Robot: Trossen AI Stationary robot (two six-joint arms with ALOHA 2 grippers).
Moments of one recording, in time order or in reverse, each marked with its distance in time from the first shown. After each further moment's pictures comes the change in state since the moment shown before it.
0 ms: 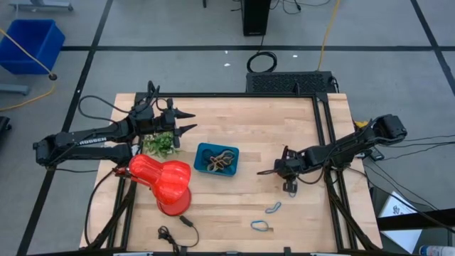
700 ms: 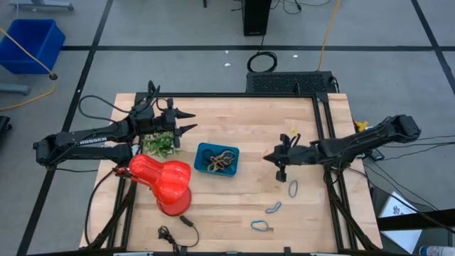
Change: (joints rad) left arm 0.000 0.000 0.000 0.001 0.000 -0.002; right arm -0.030 -0.318 0.122 0.315 0.288 -0.188
